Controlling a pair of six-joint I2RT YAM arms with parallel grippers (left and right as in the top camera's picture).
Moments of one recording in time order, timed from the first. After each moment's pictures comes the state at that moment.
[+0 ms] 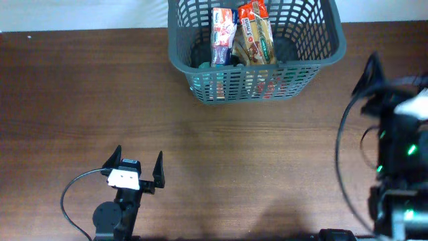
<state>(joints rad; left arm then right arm) -0.04 0.01 0.03 -0.10 0.12 0.01 -0.07 0.75 0.93 -0.11 0.14 0.16</state>
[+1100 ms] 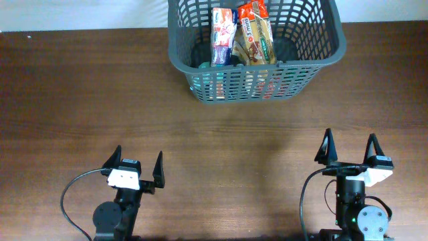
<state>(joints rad) -0.04 0.01 0.03 -0.10 0.11 0.01 -0.07 0.08 0.08 0.20 0.04 0.16</state>
